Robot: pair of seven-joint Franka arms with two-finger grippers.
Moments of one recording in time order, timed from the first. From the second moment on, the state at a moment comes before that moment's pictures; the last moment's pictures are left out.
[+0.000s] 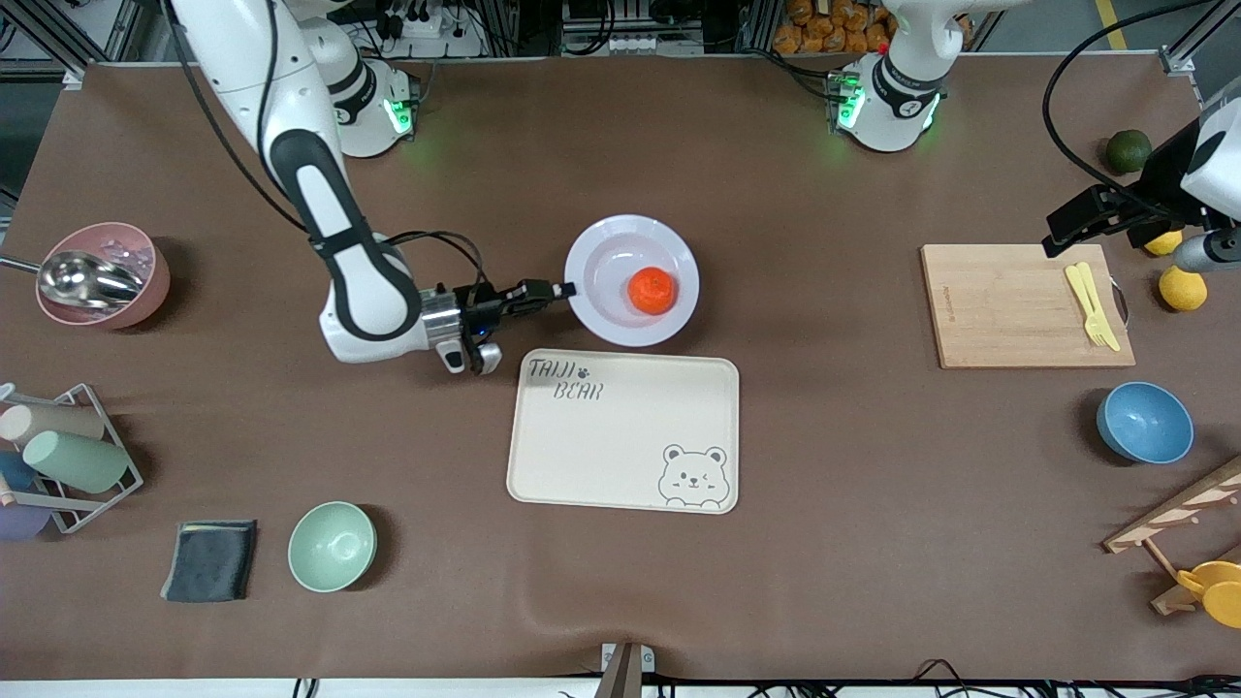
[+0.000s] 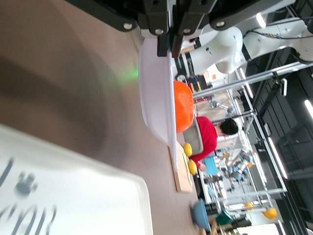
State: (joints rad) left arm 0.08 -0.02 -0.14 -1.57 -0.03 1.53 -0.19; right arm 0.38 0.53 -0.04 -2.02 1.48 1.78 -0.75
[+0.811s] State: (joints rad) left arm 0.08 -0.02 -0.14 -1.57 -0.03 1.53 -0.19; right arm 0.33 0.56 -0.05 -1.95 1.48 1.84 -0.71
